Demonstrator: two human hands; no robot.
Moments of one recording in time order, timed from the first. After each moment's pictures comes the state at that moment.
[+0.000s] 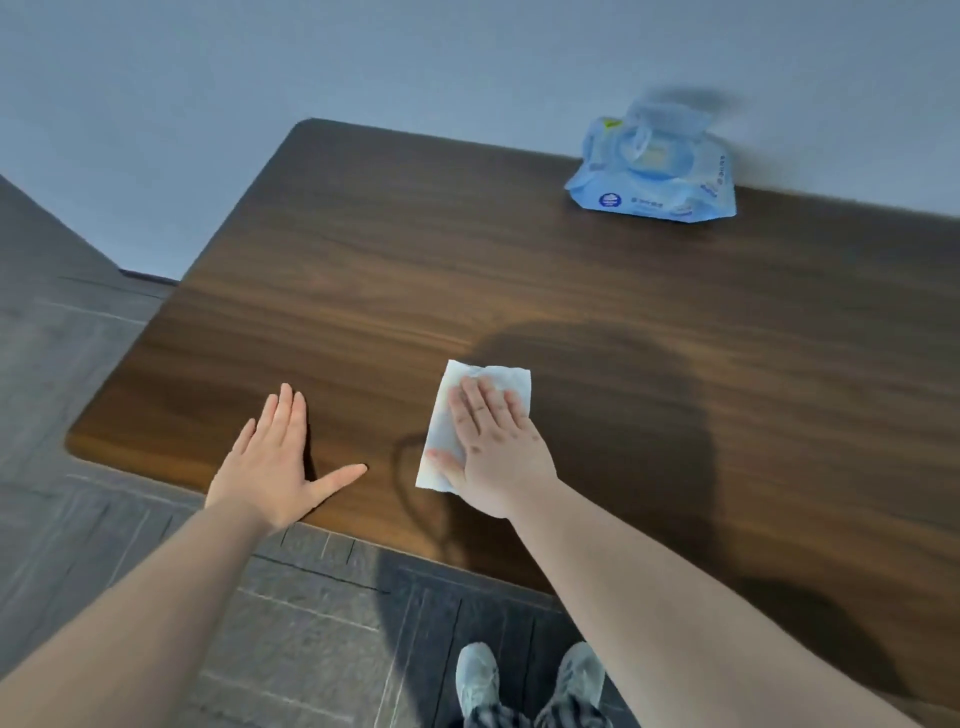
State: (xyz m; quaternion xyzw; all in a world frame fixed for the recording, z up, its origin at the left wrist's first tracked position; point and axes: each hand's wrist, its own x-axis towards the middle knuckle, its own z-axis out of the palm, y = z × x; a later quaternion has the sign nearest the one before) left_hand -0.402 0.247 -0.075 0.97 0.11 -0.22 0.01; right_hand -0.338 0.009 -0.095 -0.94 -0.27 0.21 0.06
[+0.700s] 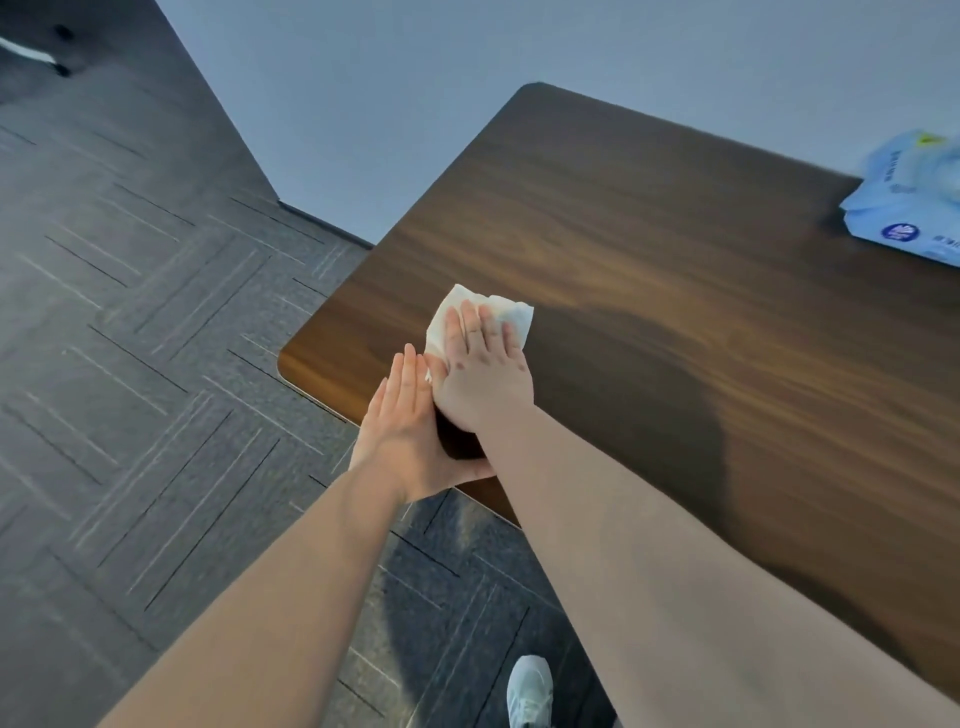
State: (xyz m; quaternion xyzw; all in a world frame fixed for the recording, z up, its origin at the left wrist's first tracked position) left_hand -0.422 0.312 -0.089 0.96 0.19 -0.15 0.14; right_hand -0.325 0.252 -0.108 -0.92 -0.33 0.17 0.10
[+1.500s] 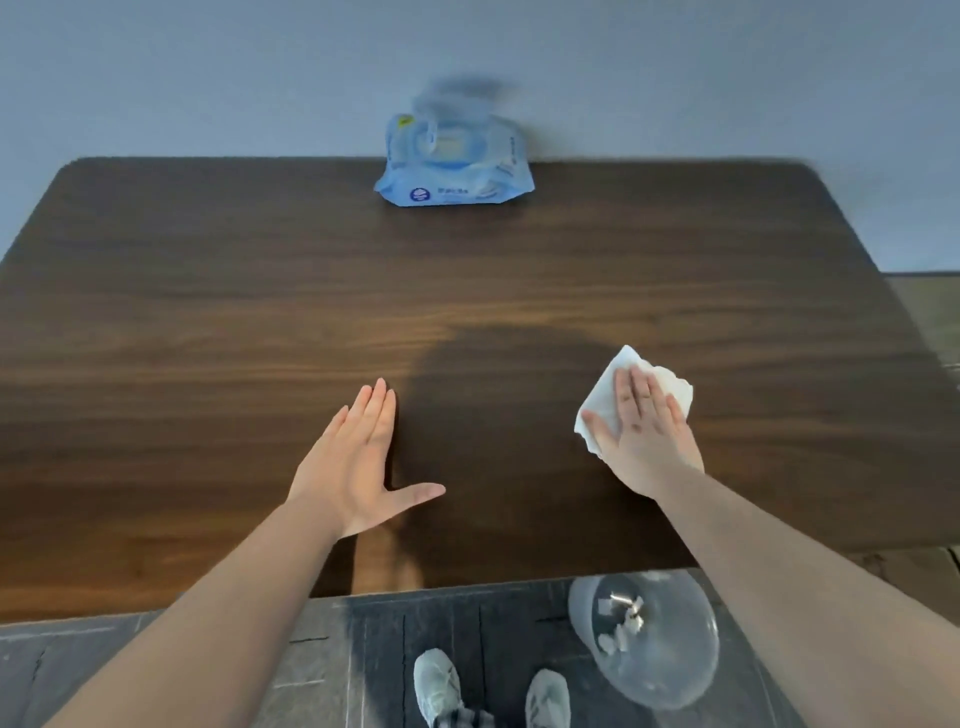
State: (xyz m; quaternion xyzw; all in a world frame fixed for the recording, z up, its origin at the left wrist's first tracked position) left_hand -0.350 0.057 -0.072 0.97 -0.17 -0.18 0.05; right_hand -0.363 -0.265 -0.091 -0.97 0.11 0.20 0.03
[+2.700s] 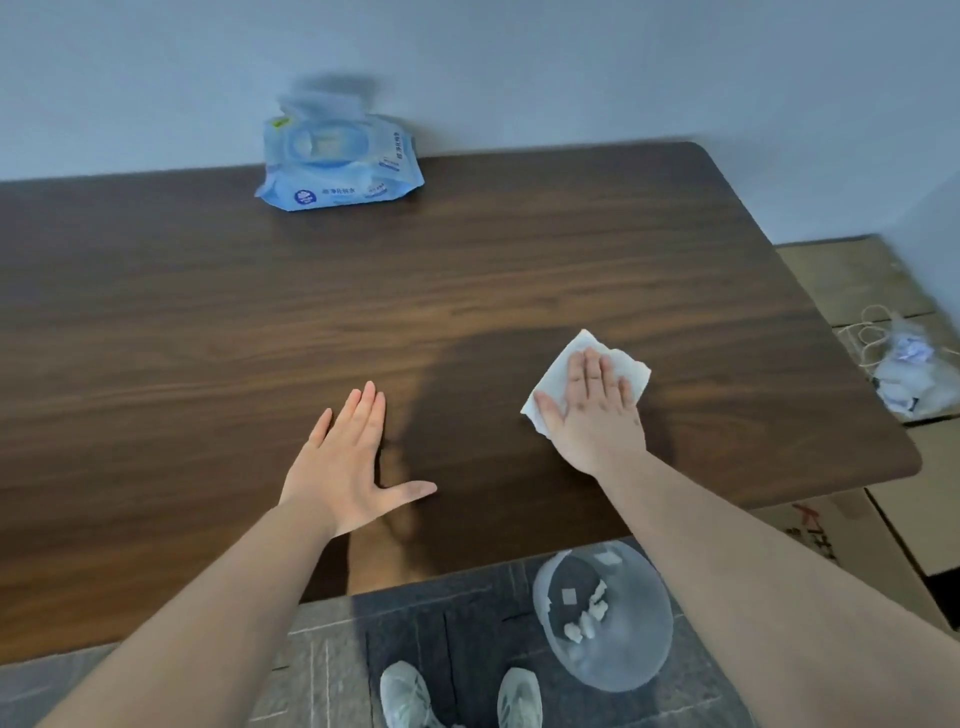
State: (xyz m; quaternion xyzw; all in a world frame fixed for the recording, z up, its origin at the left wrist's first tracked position) left_hand -0.352 -0.042 -0.086 0.96 -0.21 -0.19 0.04; right_hand -0.372 -0.321 -0.097 -0.97 0.16 0.16 0.07
